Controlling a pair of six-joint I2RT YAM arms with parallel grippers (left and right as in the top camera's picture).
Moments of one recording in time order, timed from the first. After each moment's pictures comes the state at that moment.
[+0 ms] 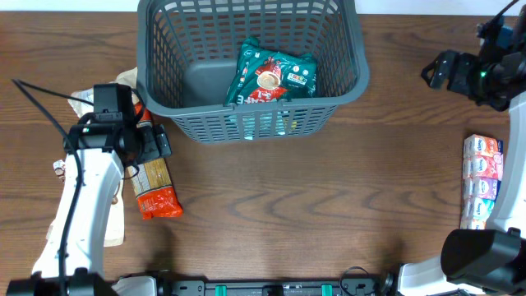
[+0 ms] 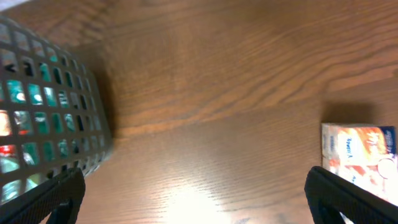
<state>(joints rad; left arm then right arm) 0.05 1.41 1.07 -0.90 -0.09 -0.25 -0.30 1.68 1.84 -1.23 -0.18 0.04</state>
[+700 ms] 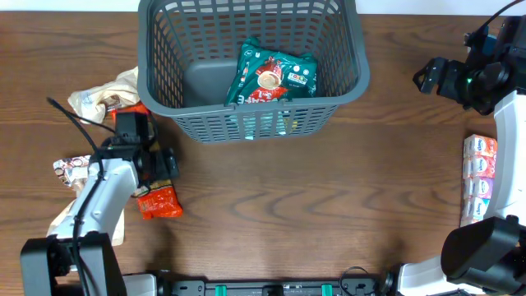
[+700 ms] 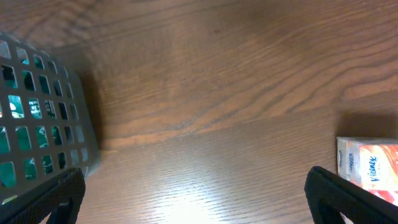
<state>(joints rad) 0.05 1.49 0.78 -0.63 -0.11 -0.25 -0.30 1.68 1.67 -1.06 -0.18 0.04</state>
